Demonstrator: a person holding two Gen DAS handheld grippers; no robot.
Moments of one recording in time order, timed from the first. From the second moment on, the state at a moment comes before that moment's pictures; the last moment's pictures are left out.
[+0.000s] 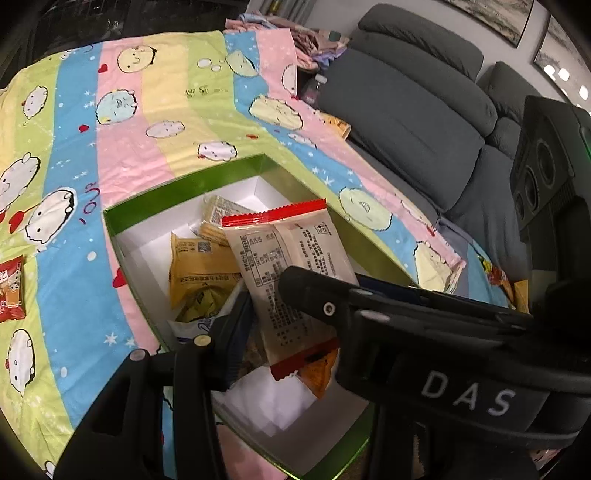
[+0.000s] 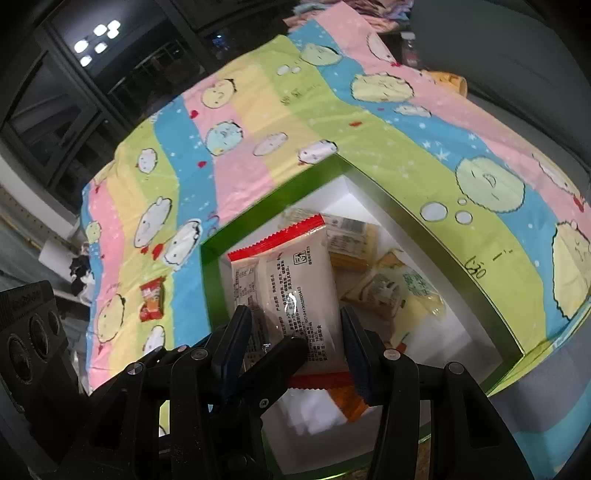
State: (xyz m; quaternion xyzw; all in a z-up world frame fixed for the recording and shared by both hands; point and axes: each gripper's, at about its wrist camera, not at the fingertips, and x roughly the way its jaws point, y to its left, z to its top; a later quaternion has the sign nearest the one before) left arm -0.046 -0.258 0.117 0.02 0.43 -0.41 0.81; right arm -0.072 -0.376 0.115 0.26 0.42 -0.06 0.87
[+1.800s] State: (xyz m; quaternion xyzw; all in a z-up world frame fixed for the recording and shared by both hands) left arm 0.058 0.017 0.105 -0.17 0.42 -0.17 0.87; right arm 0.063 -0.184 0.134 0.20 0.45 0.17 0.86
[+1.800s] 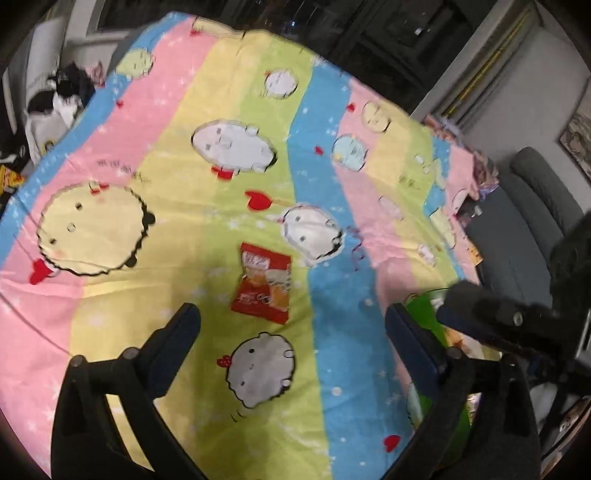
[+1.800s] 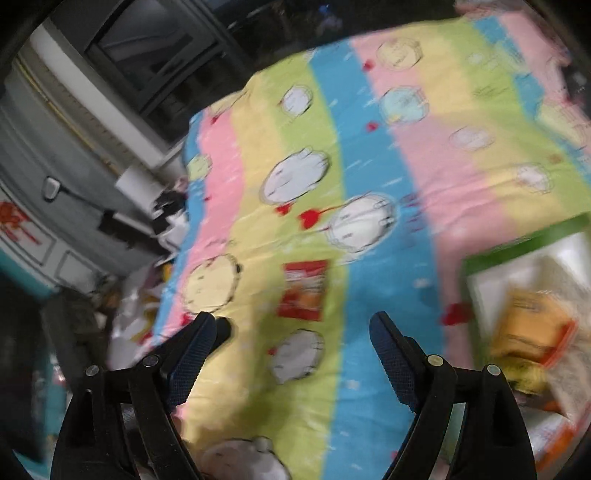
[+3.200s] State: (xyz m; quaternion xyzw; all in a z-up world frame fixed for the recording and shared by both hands) left arm 0.063 -0.016 0.070 -0.14 0.48 -0.19 0.84; right arm 0.106 -0.149 0.061 0.18 0.53 0.15 0.81
